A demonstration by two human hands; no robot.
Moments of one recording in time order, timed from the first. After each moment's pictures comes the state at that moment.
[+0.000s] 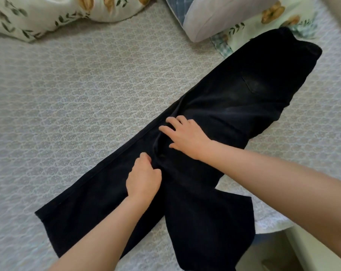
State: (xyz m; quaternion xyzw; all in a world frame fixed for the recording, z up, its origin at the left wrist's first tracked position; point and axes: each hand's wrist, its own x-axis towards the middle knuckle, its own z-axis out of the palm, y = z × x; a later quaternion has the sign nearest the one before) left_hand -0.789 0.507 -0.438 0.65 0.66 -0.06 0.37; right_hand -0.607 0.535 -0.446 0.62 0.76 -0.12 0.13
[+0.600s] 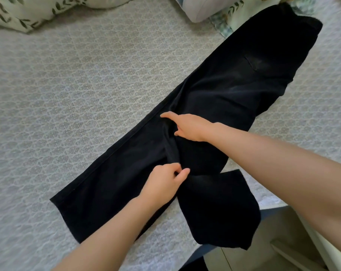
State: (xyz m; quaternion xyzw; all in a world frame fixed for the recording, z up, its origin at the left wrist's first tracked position) left_hand -0.824 0.465 -0.436 0.75 0.43 -0.05 0.50; right_hand -0.625 0.527 -0.455 0.66 0.66 -0.37 0.02
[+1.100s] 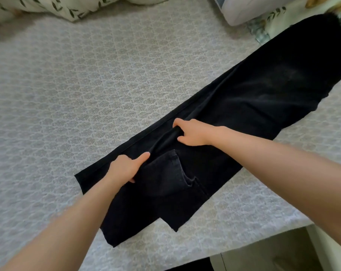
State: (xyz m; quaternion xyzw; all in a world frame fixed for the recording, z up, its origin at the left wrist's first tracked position) left_hand -0.920 0.532 -0.428 0.48 0.72 -0.18 0.47; right_hand -0.674 0.545 -0.443 0.62 0.64 -0.44 0.10
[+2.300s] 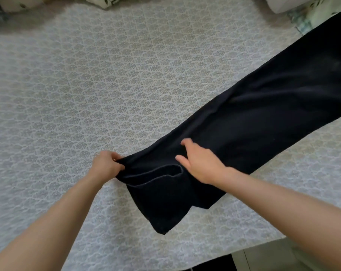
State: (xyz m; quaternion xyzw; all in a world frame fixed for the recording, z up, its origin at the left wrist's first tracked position) left_hand -1.087 0.583 -0.444 0.52 0.72 -0.13 0.45; right_hand -0.830 0.488 -0.443 0.71 0.60 -0.37 0.01
